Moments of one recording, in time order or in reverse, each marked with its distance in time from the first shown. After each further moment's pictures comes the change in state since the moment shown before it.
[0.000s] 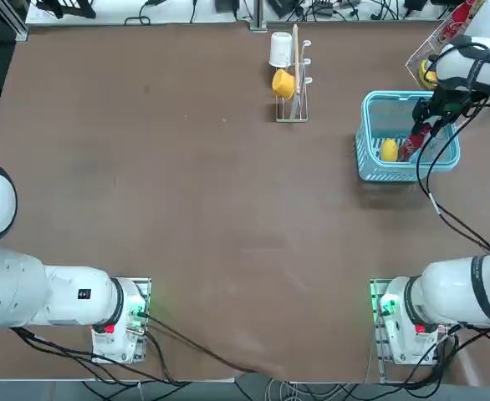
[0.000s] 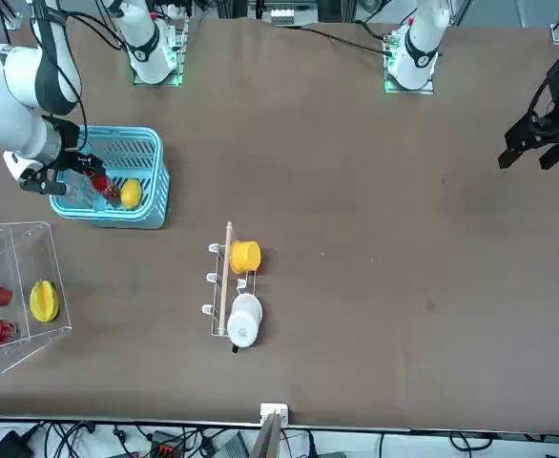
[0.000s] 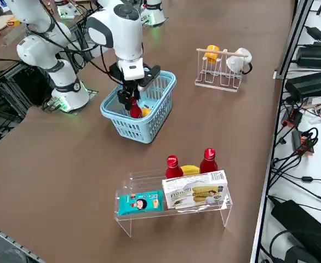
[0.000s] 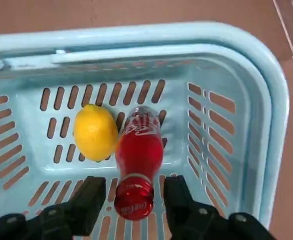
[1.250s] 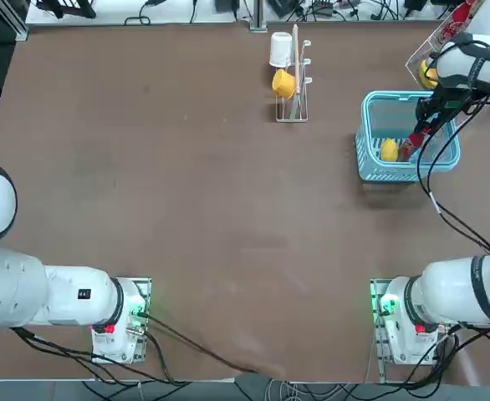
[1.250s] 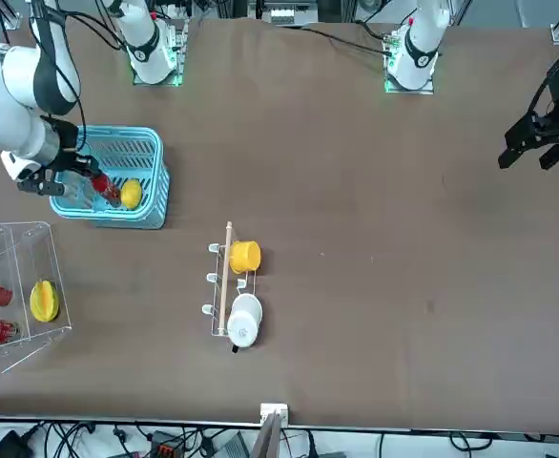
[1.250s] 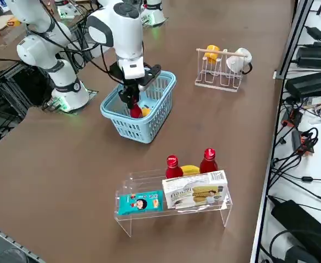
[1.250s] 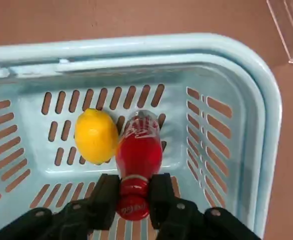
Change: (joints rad) arm 0.000 0.001 0.000 0.010 0.000 0.001 0.001
